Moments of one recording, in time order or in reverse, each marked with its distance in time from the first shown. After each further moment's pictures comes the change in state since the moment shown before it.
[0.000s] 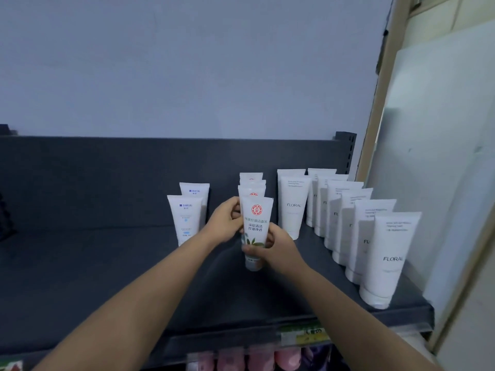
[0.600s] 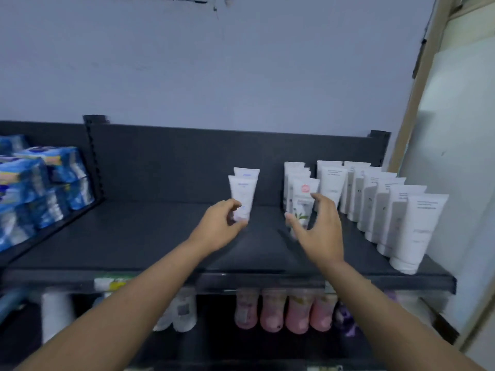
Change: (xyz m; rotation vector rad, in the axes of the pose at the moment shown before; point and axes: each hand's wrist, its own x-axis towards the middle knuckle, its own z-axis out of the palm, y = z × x) left_hand -0.157 0.012 -0.104 0.456 0.147 0.030; right_hand -0.093 -0.059 0.047 -0.612 0.477 -0.368
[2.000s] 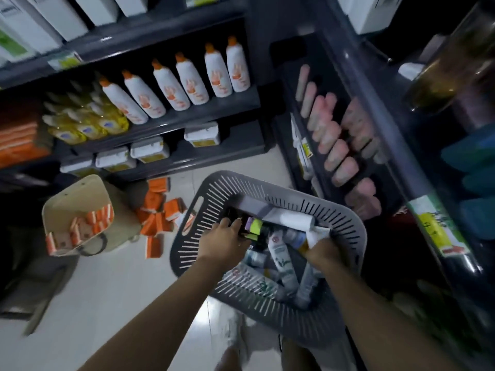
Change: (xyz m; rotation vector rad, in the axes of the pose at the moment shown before) left_hand -0.591 -0.471 -0.214 0.391 -0.114 -1.751; right_hand -0.568 -0.324 0.612 -0.431 -1.857 -0.179
